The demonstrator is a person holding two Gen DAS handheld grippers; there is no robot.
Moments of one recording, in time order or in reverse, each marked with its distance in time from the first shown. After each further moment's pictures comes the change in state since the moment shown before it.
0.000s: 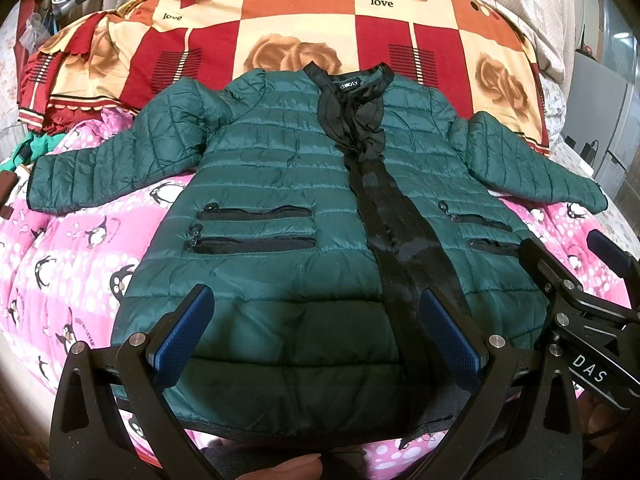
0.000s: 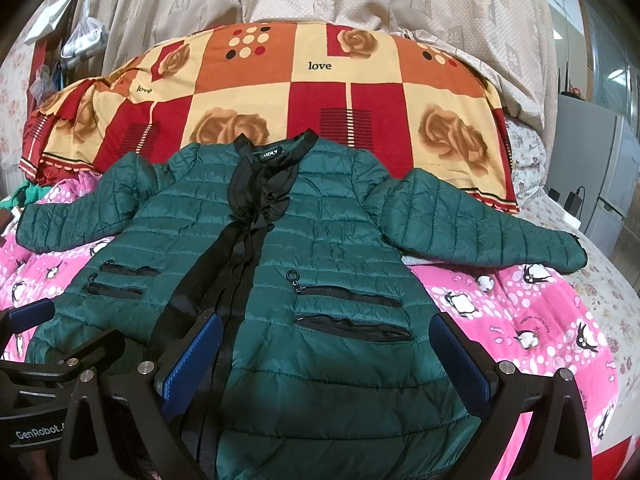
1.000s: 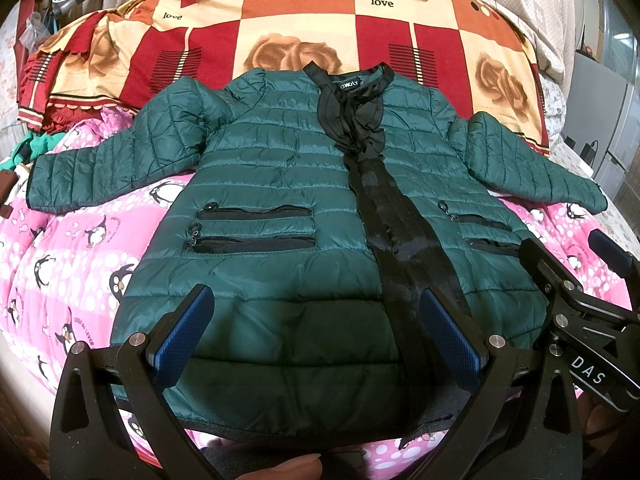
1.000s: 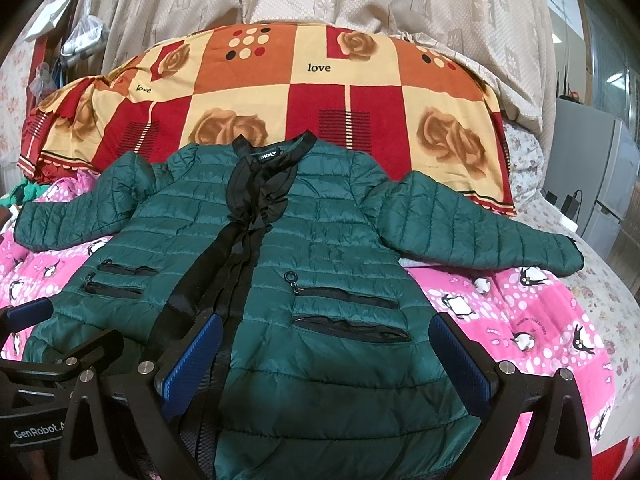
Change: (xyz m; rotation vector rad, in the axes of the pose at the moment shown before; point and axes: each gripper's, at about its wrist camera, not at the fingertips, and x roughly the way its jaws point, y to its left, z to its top) left arm 0.000 0.000 0.002 0.000 0.003 0.000; right arm -0.002 0.001 0.001 -0.003 0.010 -0.004
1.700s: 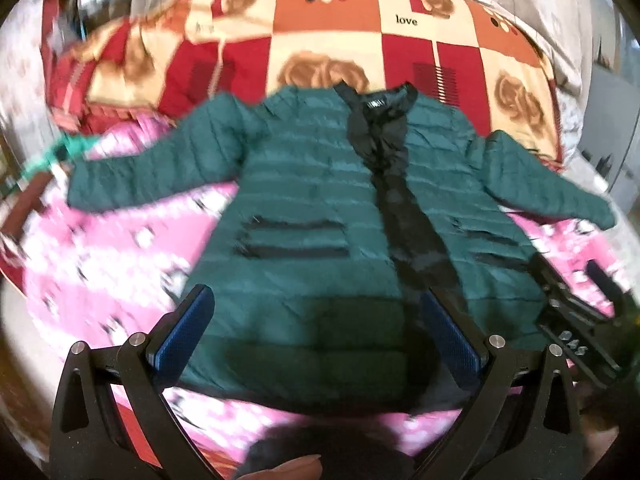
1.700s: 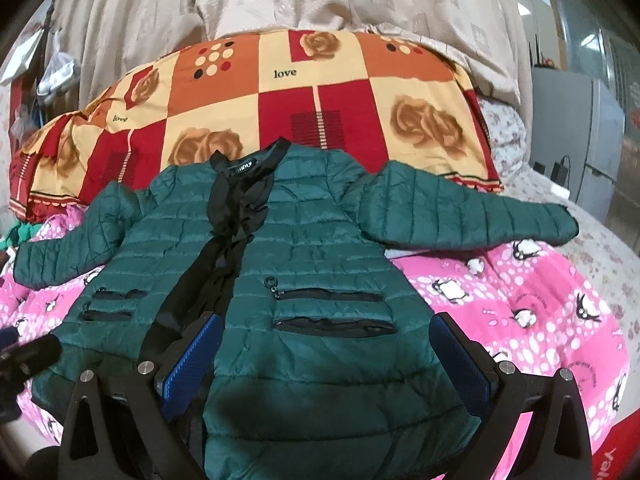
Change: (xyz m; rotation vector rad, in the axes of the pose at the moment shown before) left arm -0.050 0.005 0.004 -0.013 -0.031 0.112; right arm 0.000 -0.027 -0.004 0.101 0.107 -0.002
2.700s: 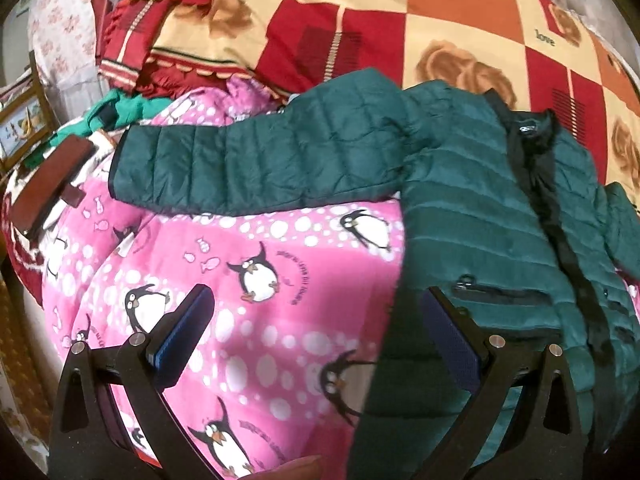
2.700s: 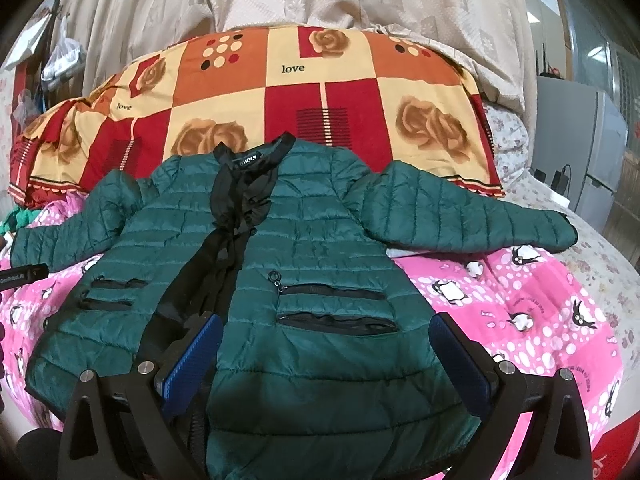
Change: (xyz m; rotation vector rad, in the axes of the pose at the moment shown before) left arm 0.111 0.172 0.037 -0.176 0.084 0.146; right arm 0.000 0.009 -0.003 -0.032 -0.068 -0.013
